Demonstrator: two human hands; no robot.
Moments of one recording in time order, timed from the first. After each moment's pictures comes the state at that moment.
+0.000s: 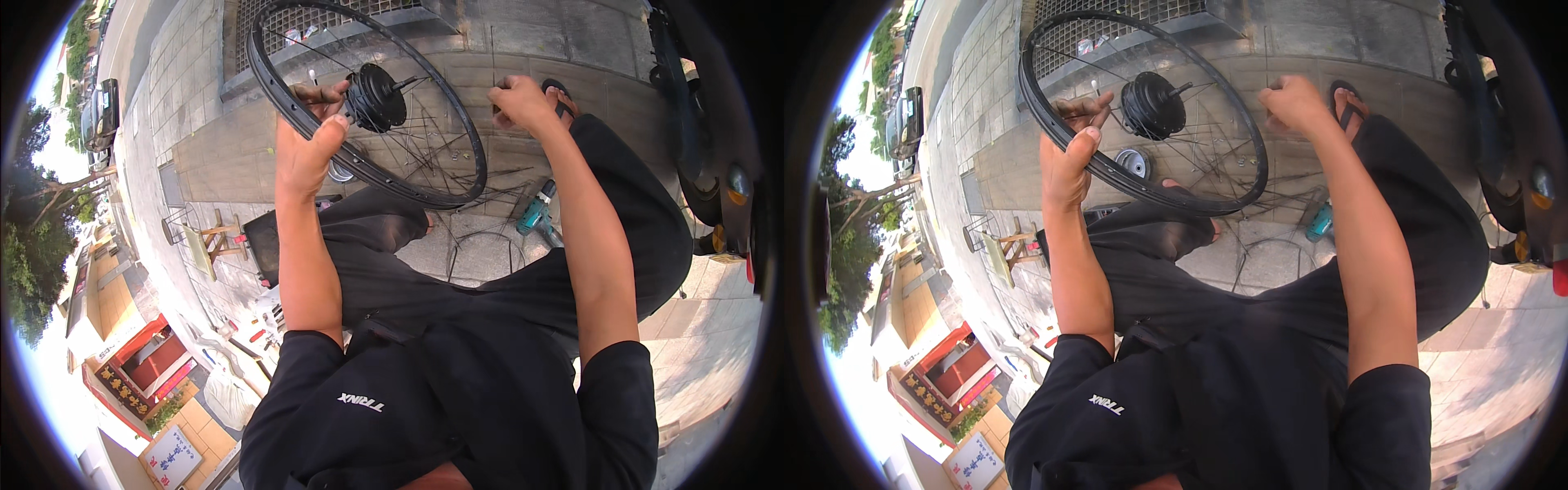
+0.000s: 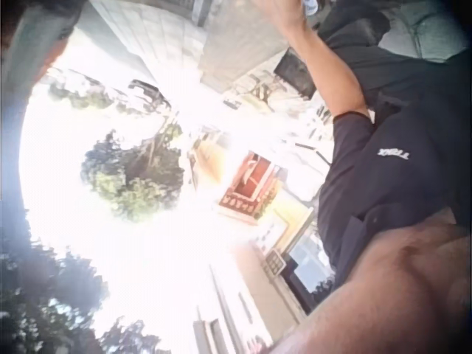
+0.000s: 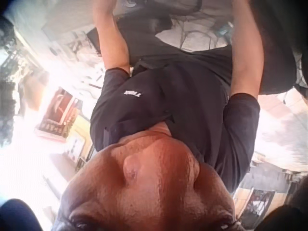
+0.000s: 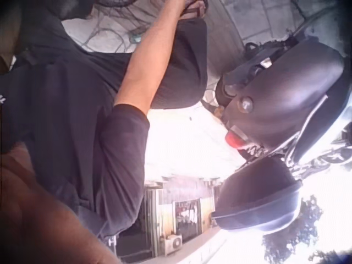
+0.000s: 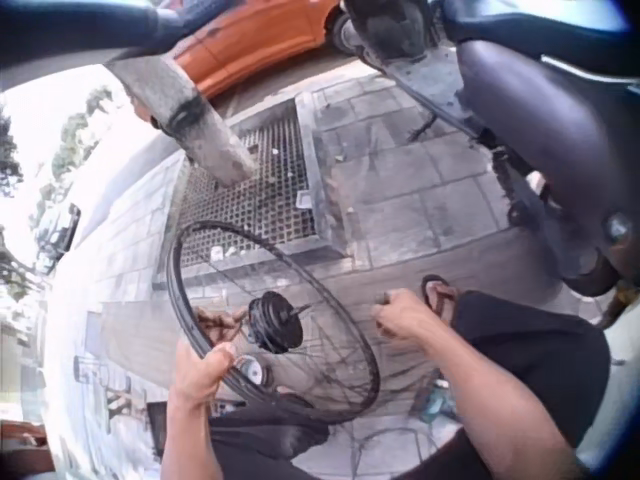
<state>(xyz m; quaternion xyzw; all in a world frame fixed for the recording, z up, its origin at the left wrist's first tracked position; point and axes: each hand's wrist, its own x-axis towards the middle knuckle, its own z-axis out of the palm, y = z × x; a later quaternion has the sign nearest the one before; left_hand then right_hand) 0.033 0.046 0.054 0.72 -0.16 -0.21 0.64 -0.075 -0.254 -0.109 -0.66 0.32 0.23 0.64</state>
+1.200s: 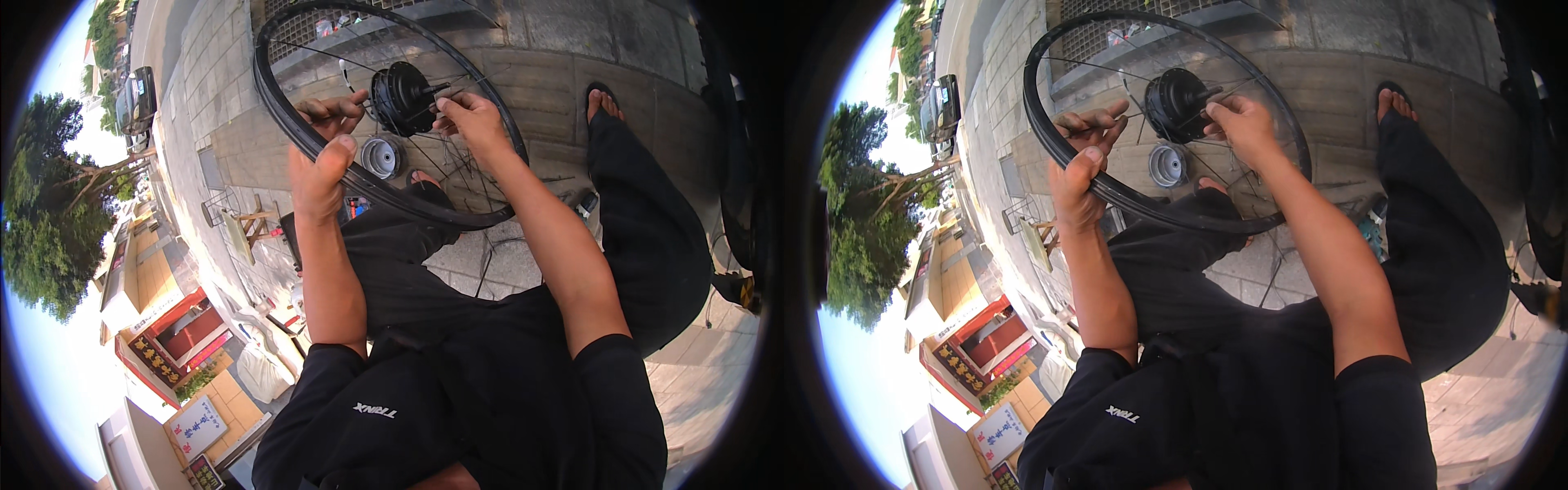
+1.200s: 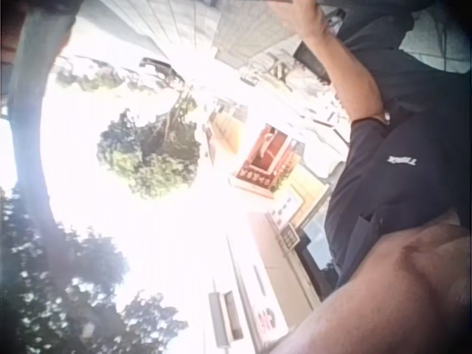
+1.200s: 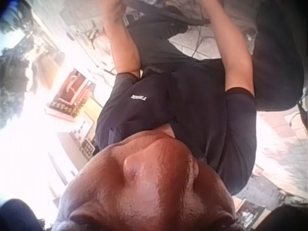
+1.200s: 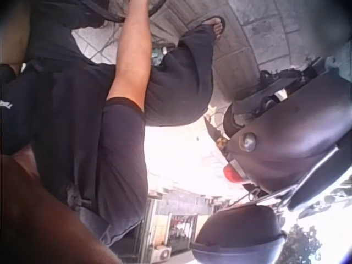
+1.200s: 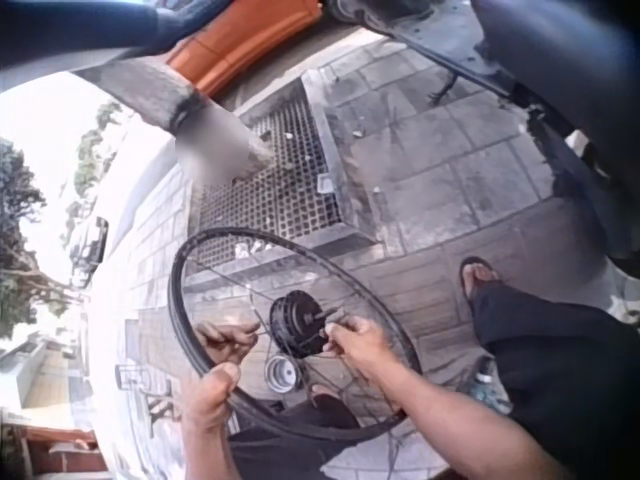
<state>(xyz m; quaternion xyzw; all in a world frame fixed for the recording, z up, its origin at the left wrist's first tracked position) 0.042 0.033 0.060 0.70 -0.12 -0.20 0.67 -0.027 -0.113 -0.157 -0.33 0.28 0.05 0.90</state>
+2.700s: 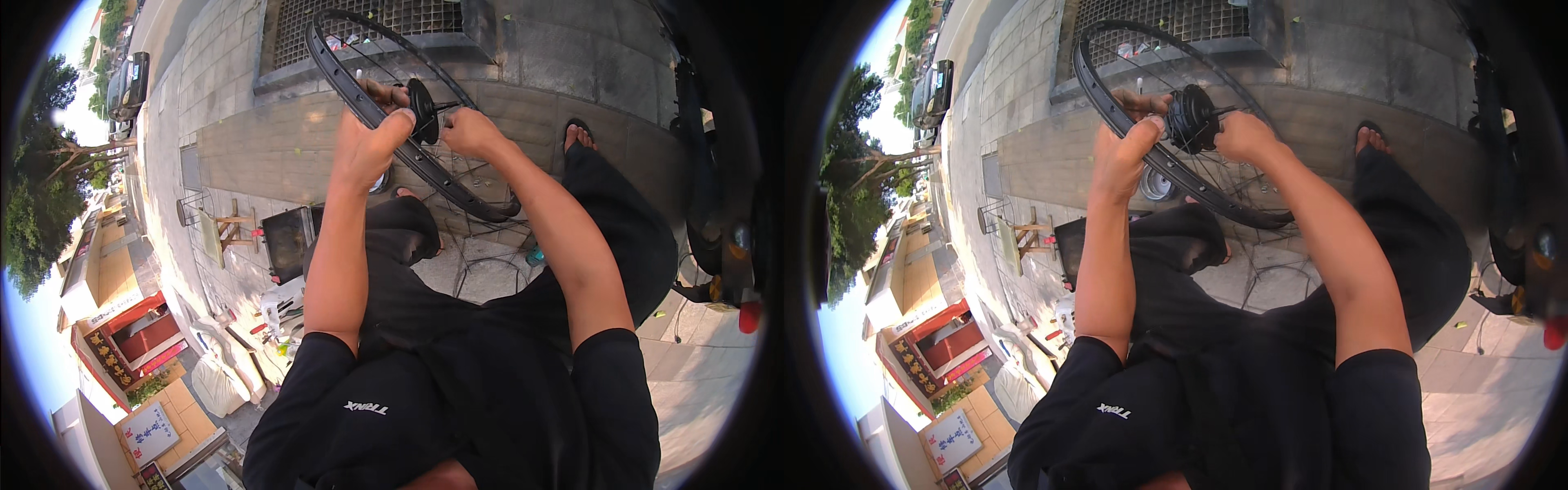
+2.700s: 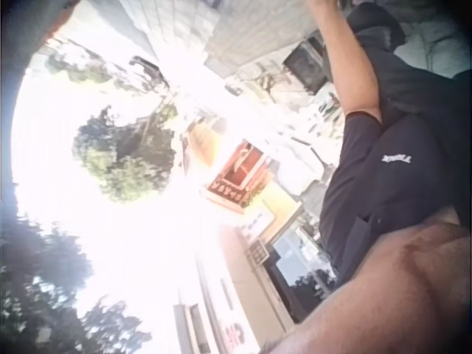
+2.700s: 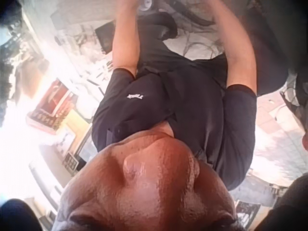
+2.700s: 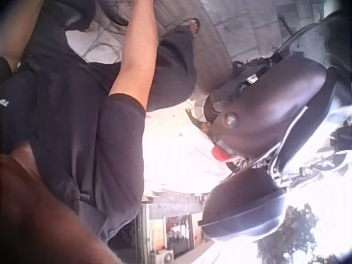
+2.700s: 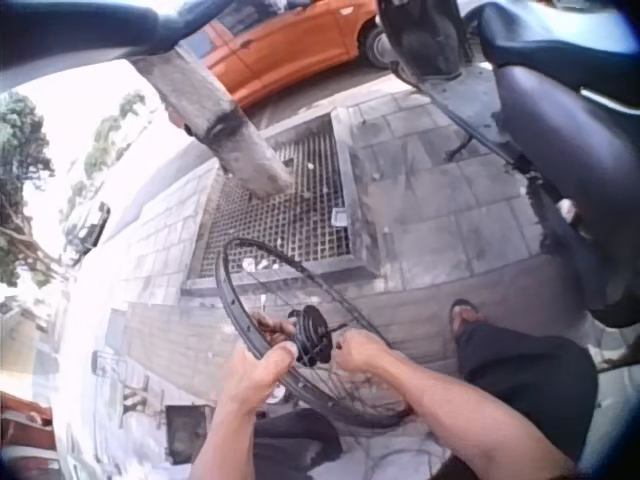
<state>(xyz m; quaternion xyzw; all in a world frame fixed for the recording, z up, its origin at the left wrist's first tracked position) 0.031 0.004 0.062 0.74 -0.11 -0.20 0.64 -0.006 -0.159 -0.093 -0.82 0.11 0.21 0.52</state>
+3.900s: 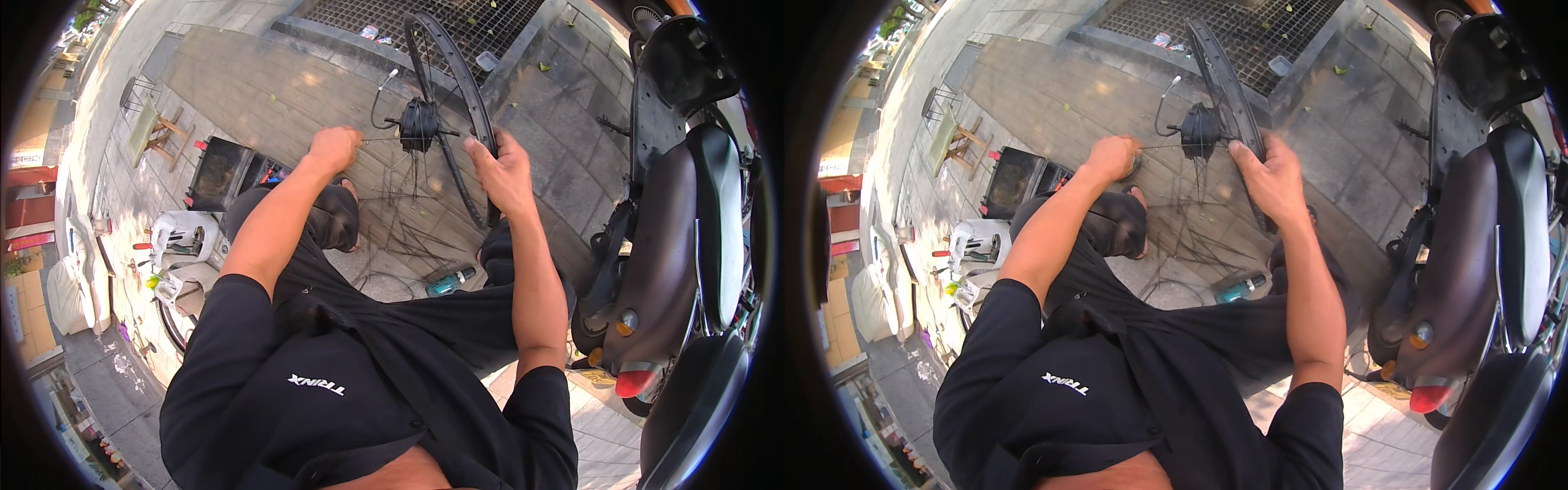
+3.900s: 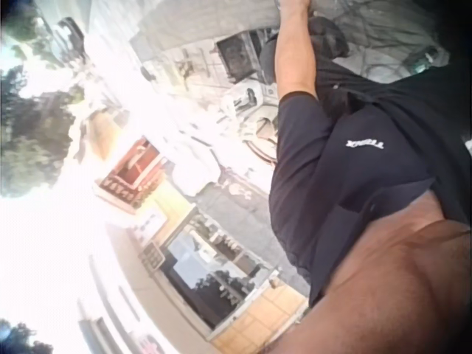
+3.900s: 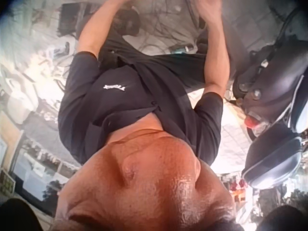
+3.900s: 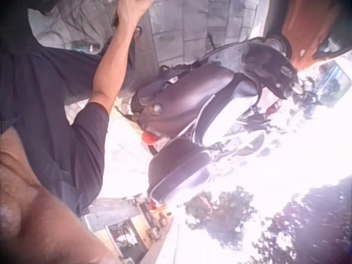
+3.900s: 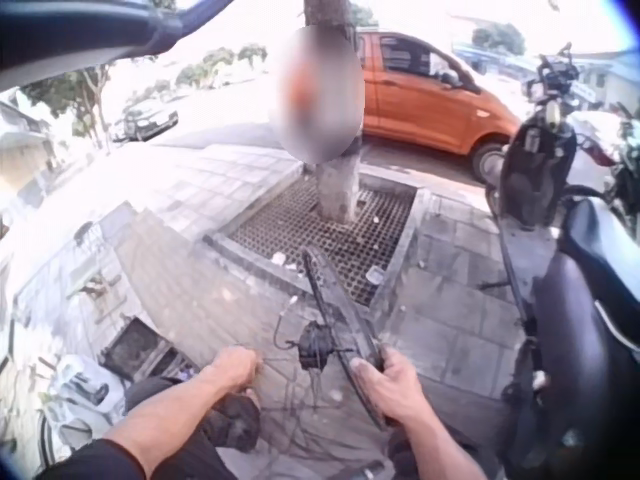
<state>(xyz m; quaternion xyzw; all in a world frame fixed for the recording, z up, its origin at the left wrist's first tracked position) 0.012 0.148 -0.047 0.97 -0.20 -0.11 0.02 -0.059 -0.197 0.054 -0.77 0.08 0.05 0.63</state>
